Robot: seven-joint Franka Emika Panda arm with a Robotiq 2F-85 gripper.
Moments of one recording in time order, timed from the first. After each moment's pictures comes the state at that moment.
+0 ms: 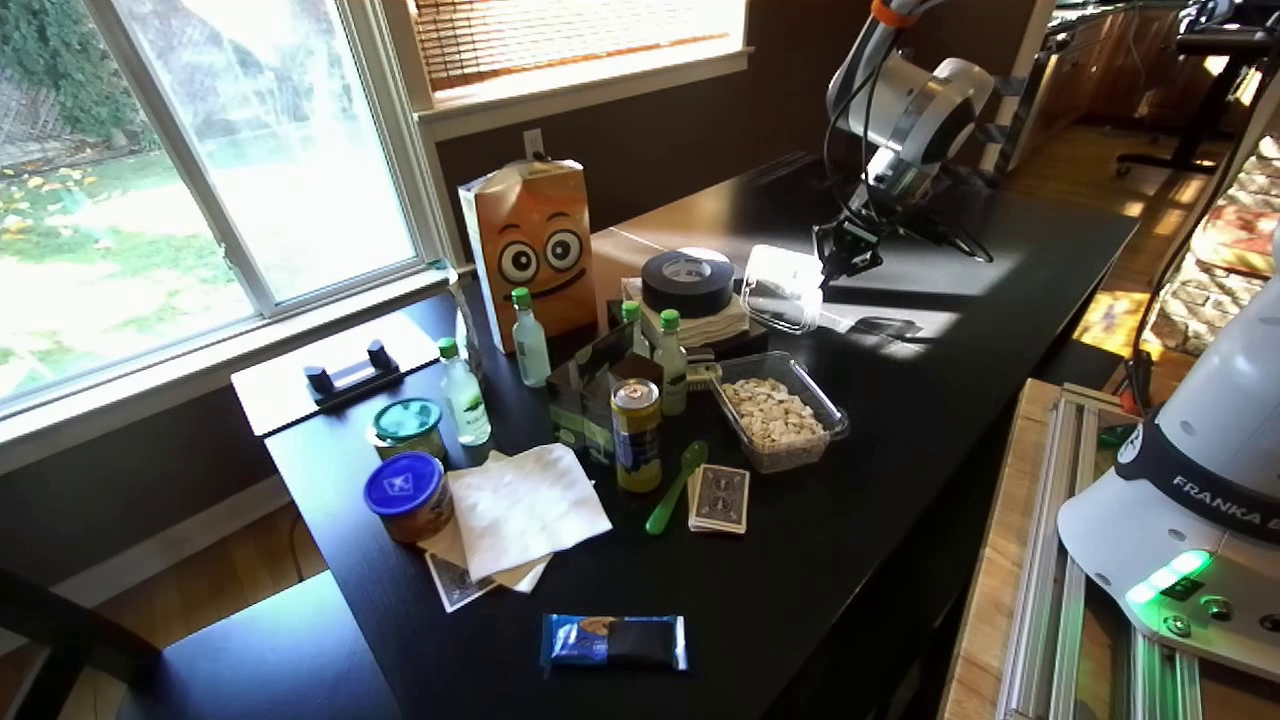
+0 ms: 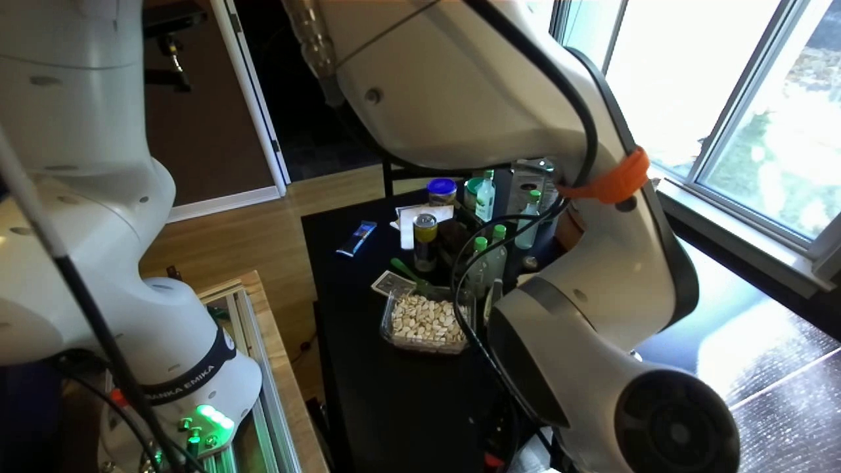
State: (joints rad) arm -0.44 0.46 -0.31 -2.22 1.01 2.50 -0.55
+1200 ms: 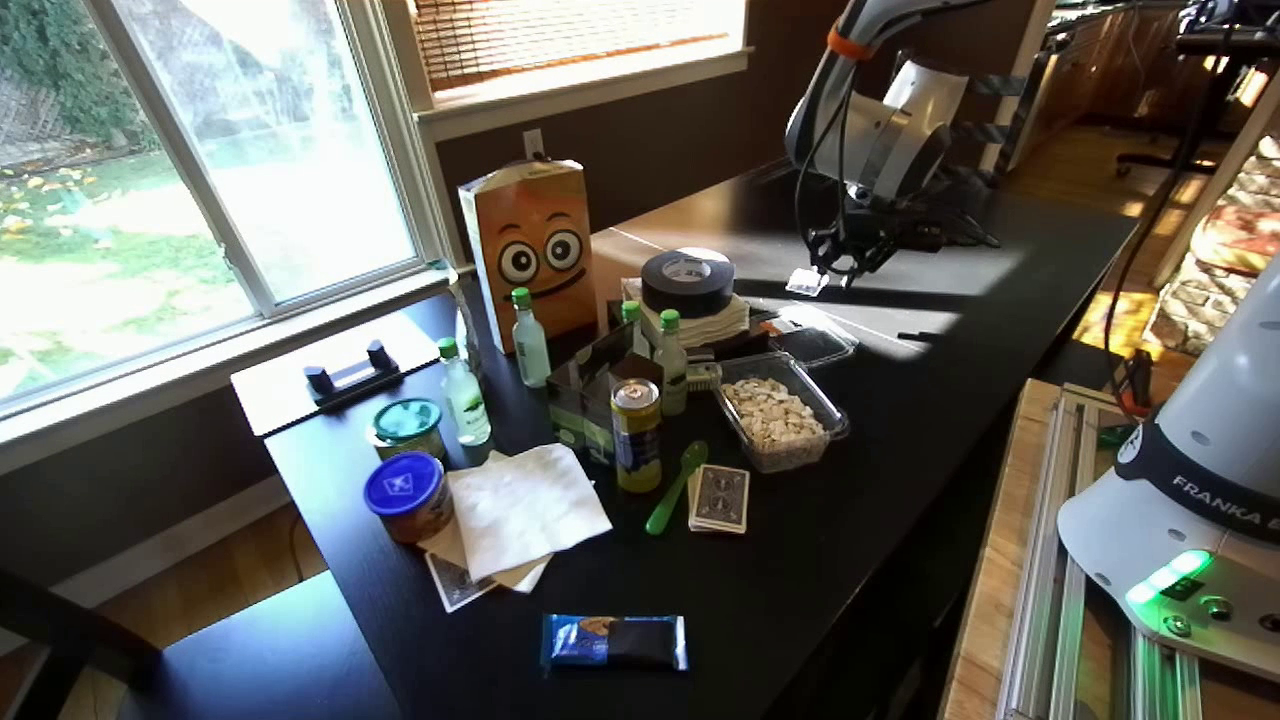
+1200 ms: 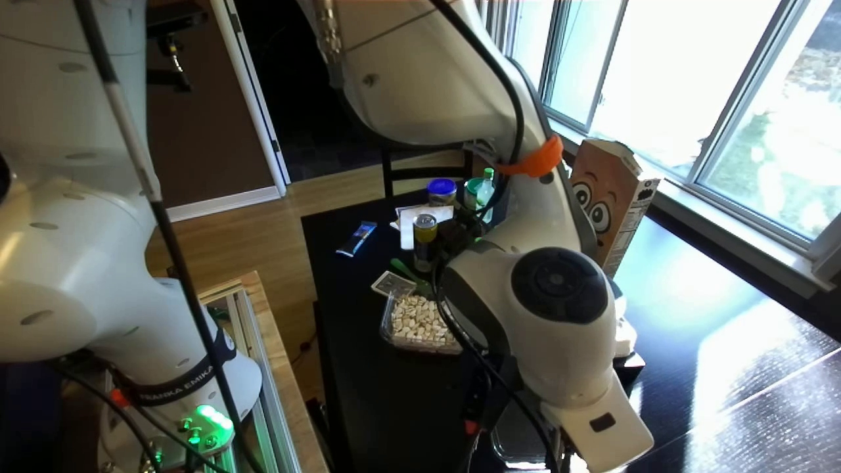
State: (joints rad) arm -0.24 0.43 -0.32 -2.36 1.01 3.00 -0.49
